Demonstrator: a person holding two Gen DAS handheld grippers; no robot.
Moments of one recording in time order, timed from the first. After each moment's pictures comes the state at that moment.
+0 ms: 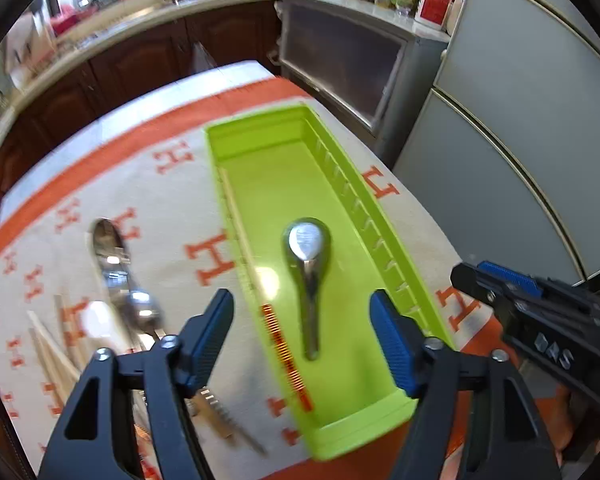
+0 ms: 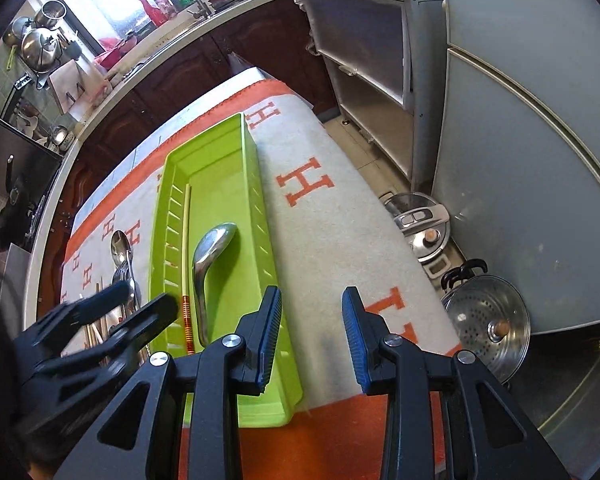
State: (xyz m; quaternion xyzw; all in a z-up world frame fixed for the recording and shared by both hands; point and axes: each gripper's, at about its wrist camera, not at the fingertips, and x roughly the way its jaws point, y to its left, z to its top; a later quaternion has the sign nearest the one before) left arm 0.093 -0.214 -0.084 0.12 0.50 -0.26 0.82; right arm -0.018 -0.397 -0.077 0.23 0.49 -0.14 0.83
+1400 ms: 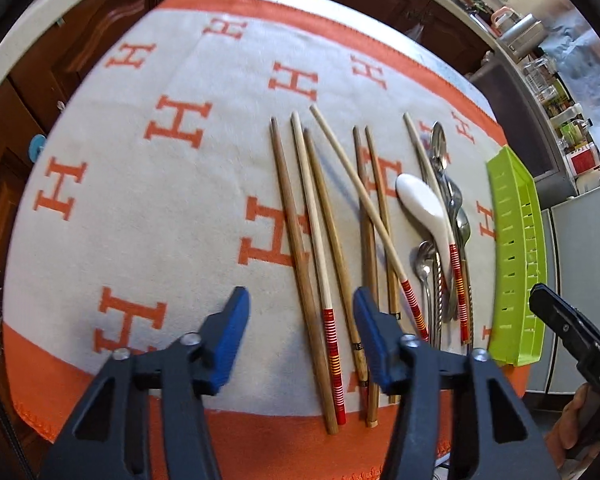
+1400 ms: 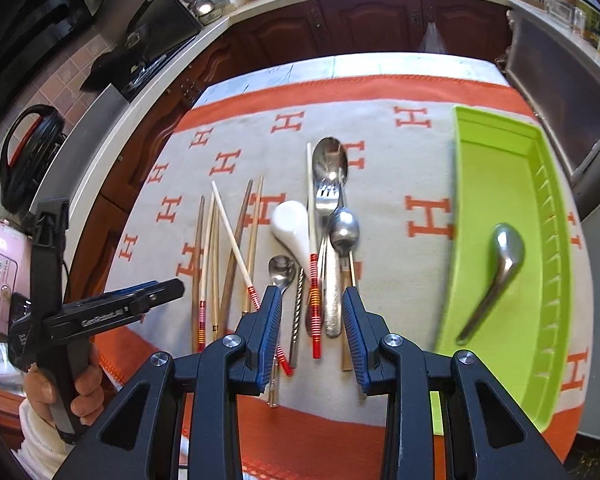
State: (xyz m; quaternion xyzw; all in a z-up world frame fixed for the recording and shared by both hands) left arm 0.100 0.096 -0.140 -0.15 0.61 -0.07 0.78; right arm 0.075 -0.148 -0.061 0.08 0.54 0.10 0.83
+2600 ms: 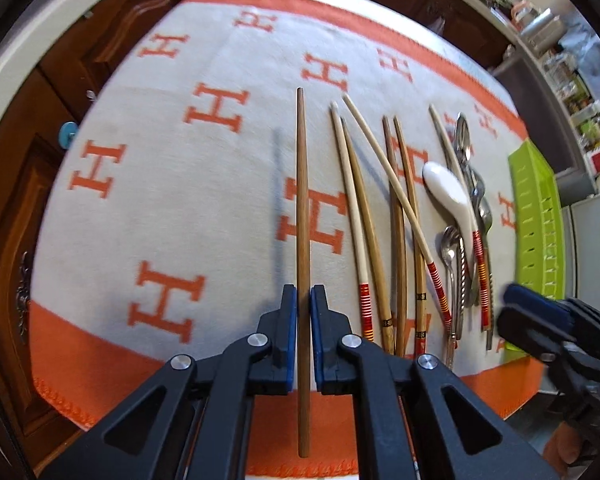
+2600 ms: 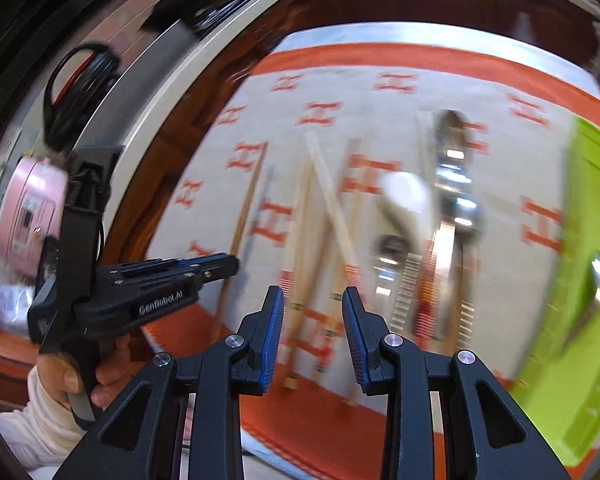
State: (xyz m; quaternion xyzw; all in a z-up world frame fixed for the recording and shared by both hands) left arm 0.090 0.103 -0.132 -0.13 0.62 -0.03 0.77; right arm 0.092 -0.070 -0.079 0.05 0.59 0.24 0.77
